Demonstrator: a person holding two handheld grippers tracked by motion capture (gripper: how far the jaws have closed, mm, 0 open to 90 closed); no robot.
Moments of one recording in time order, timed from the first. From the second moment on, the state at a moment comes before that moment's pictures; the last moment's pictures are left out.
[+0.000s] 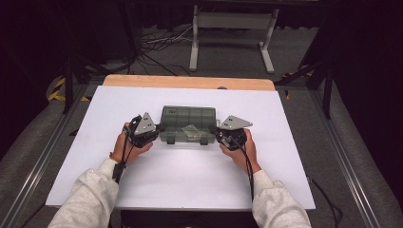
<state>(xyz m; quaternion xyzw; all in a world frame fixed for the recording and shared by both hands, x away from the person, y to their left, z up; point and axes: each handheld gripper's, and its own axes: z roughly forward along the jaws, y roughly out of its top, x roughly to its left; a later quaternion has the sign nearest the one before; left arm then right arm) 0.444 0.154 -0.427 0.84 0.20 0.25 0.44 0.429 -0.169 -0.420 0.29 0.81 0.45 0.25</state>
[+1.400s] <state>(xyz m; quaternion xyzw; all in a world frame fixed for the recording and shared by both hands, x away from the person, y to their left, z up) 0.441 0.158 -0.422 0.81 0.22 0.27 0.47 0.430 -0.158 -0.420 0.30 0.79 0.46 0.28</state>
